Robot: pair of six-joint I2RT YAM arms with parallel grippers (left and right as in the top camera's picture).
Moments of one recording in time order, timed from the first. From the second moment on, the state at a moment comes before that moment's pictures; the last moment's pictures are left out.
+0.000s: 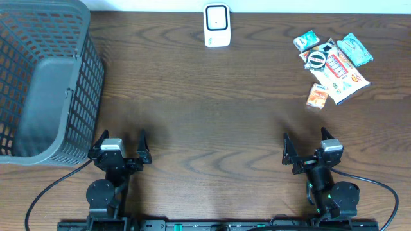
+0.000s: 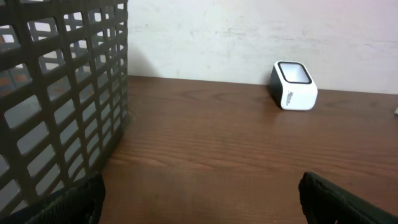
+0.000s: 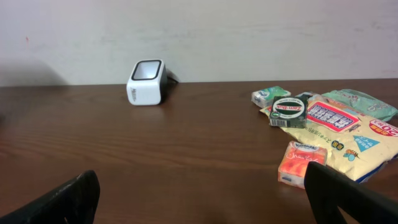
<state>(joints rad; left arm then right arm) -0.02 0.01 0.02 -0.11 0.02 -0.09 0.05 0.01 0.01 -0.06 -0.14 0.09</state>
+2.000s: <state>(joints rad) 0.00 0.01 0.02 -0.11 0.01 -0.06 0.05 0.01 0.01 -0.06 -0.14 0.09</state>
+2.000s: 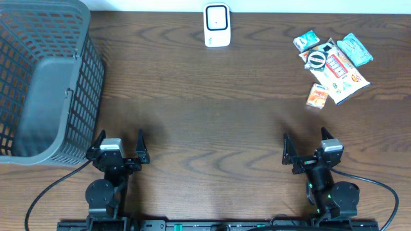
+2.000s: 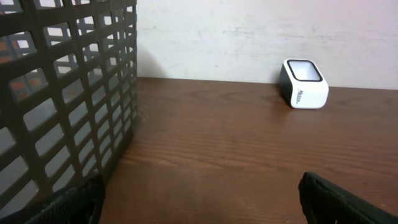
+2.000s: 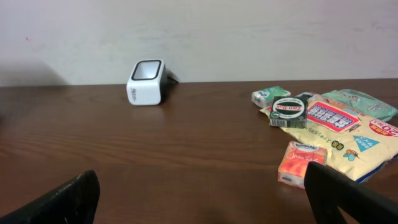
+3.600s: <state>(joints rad) 0.00 0.01 0.02 -0.11 0.01 -0.06 0.05 0.01 0.01 -0.06 -0.14 0.09</state>
